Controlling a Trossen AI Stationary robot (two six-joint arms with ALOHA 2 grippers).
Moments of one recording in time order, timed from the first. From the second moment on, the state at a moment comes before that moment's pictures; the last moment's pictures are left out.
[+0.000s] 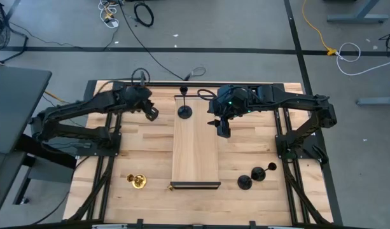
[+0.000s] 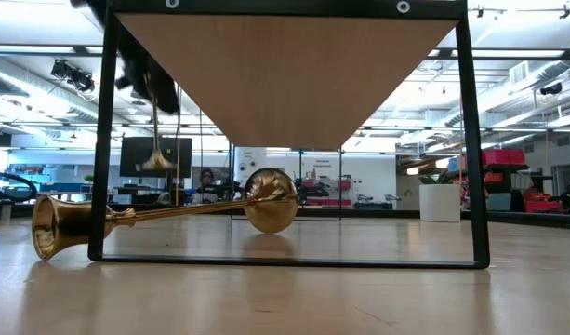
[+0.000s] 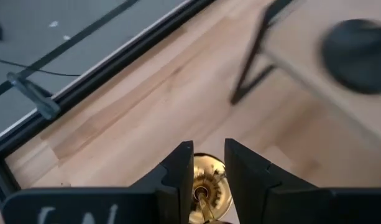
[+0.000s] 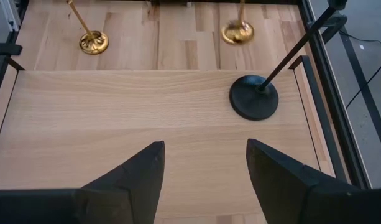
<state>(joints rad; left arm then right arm) 0.37 1.04 0.95 -0.79 -0.31 -0.33 -0.04 1.58 1.73 -0.98 0.01 -0.06</state>
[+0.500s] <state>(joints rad) 0.14 1.02 1.48 -1.02 -0.05 -0.33 -0.04 1.58 1.73 -0.87 -0.04 0.00</state>
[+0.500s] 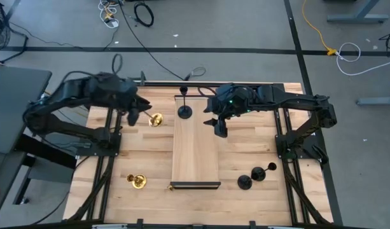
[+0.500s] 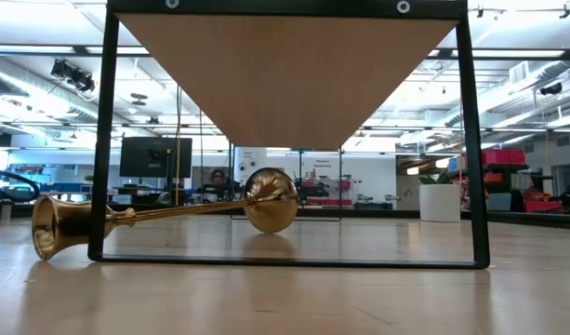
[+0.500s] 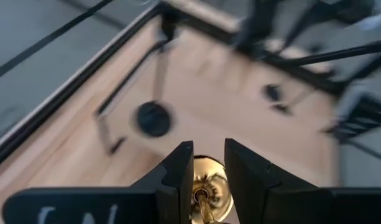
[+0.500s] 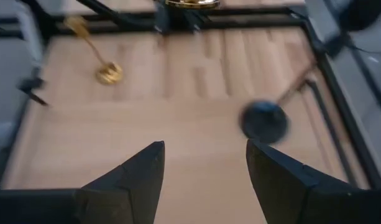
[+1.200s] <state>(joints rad) -0.20 1.18 1.54 -0.75 -0.03 -0.34 0.18 1.58 1.73 -0.57 0.06 0.06</state>
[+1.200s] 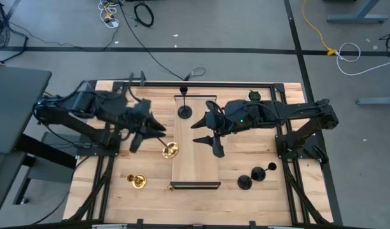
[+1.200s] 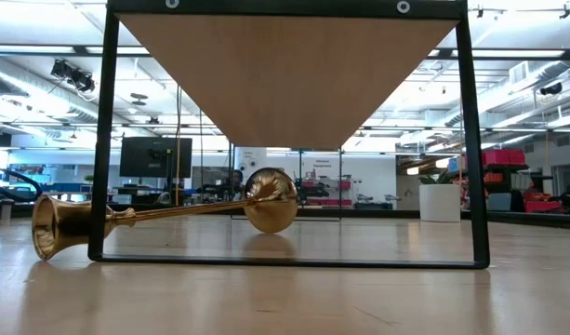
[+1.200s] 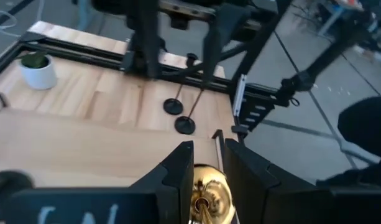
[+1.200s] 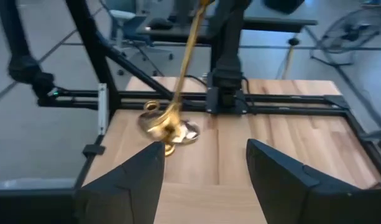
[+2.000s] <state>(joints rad) -0.26 1.48 1.70 -0.63 -0.04 -0.14 0.26 1.68 1.73 -0.61 0.11 0.02</state>
